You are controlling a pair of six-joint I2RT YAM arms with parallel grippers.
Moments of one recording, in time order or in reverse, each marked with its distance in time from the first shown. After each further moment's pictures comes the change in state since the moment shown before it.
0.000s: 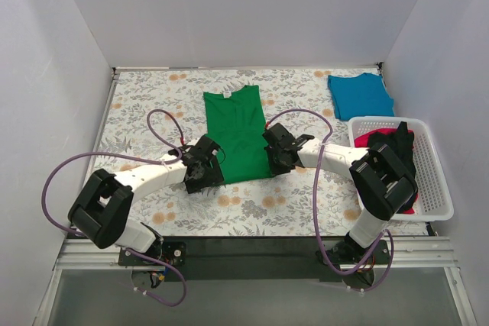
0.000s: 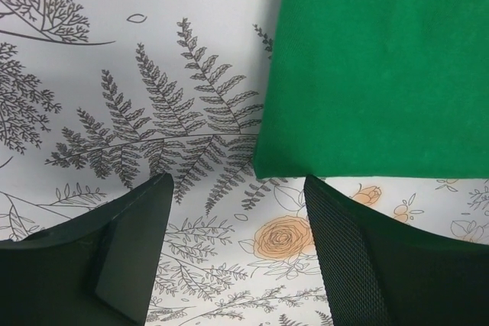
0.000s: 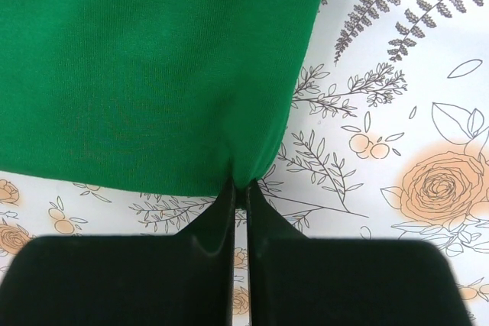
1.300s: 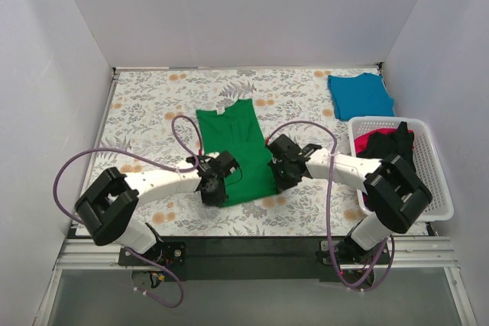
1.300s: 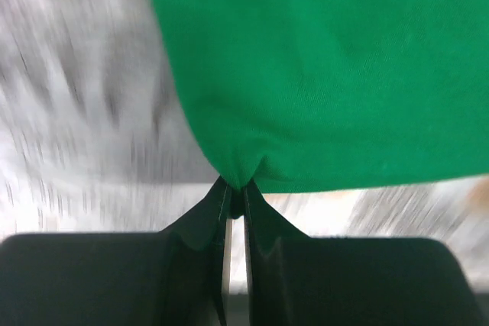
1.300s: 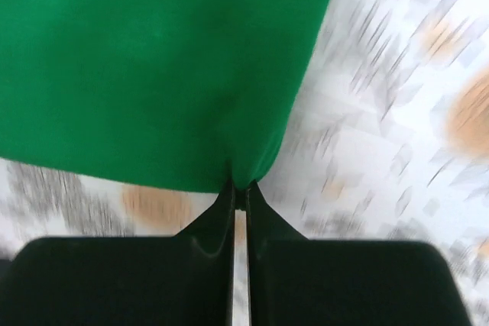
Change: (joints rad) left arm -0.197 0.070 0.065 -0.103 -0.006 -0.066; right arm 0.024 -0.114 -0.096 -0.038 -0.086 -0.070
